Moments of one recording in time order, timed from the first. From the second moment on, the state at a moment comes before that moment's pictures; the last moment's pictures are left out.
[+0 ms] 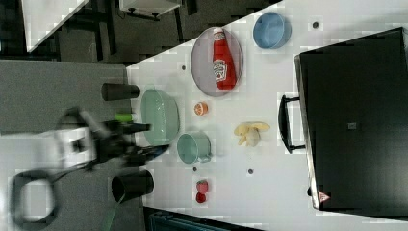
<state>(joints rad) -0.02 -0.18 -0.03 -2.07 -0.01 0.29 -0.19</state>
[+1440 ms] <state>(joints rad) -0.03 0.36 -0.01 -2.41 0.00 1.03 -1.05</state>
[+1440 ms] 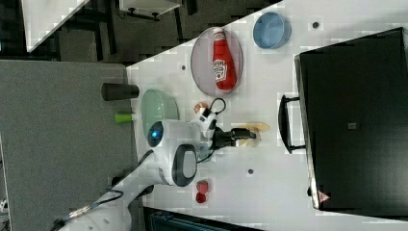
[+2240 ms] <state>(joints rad) -0.03 0.39 -0.02 -2.41 -0.01 1.12 -1.08</state>
